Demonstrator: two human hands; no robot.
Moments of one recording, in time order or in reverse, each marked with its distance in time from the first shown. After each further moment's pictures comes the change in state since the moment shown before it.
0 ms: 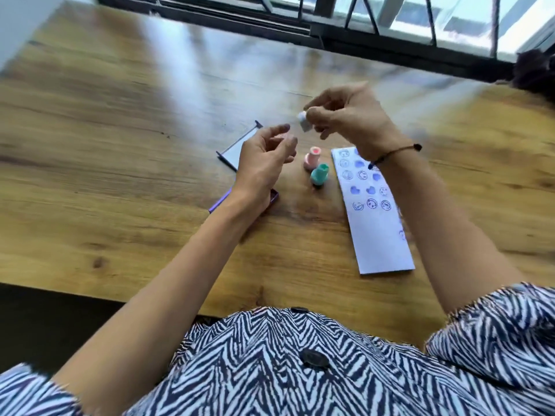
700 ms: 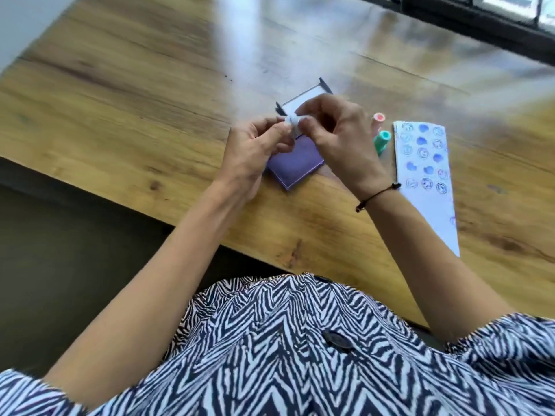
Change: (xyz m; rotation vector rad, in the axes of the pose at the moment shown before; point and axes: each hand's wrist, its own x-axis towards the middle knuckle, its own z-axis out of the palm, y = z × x) left_hand -0.055 -0.008 -0.083 -0.157 0.123 0.017; right_hand -0.074 -0.025 0.099 -0.073 0.017 -0.200
